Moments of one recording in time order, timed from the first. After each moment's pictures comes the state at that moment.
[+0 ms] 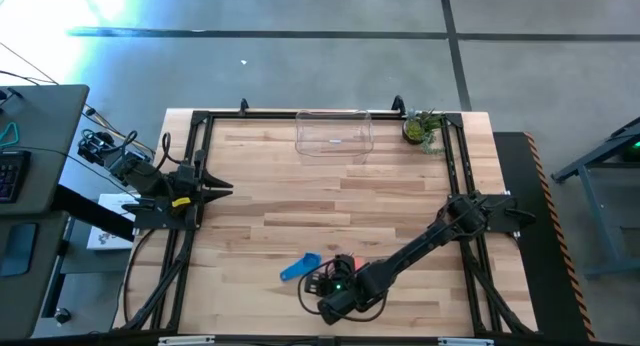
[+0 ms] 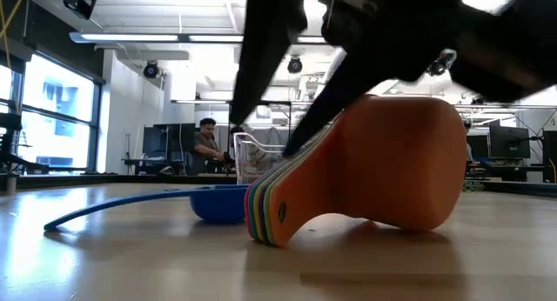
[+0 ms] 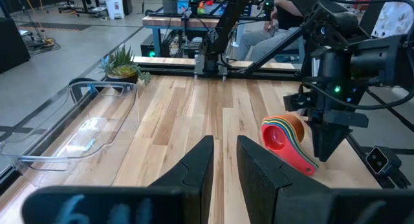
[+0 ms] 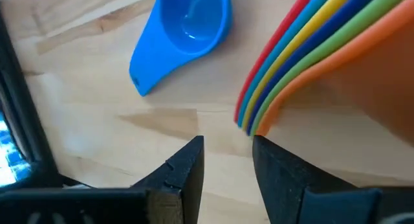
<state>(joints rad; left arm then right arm) -0.56 0.33 0.63 -0.56 -0.59 -0.16 0.58 2.20 1.72 -0.61 0.36 2.24</state>
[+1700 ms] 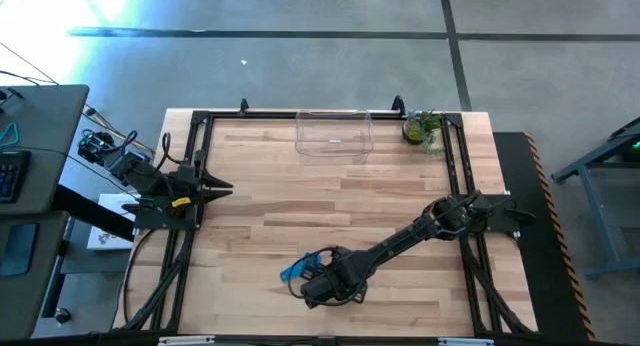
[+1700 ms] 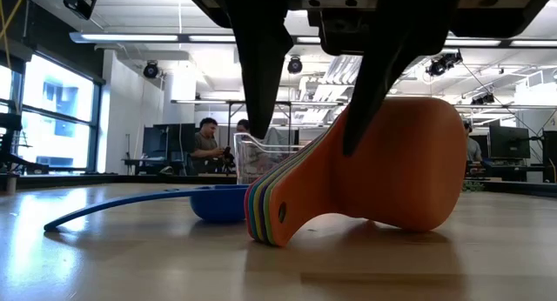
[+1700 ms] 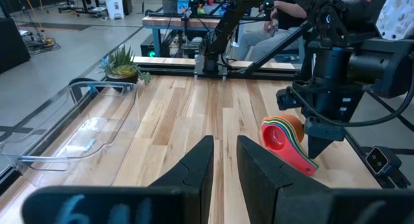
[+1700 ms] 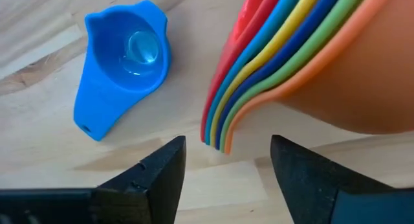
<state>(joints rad) -0.55 0.33 0.63 -0.56 -0.59 -0.16 0.49 2.32 2.03 -1.03 0.10 2.41</state>
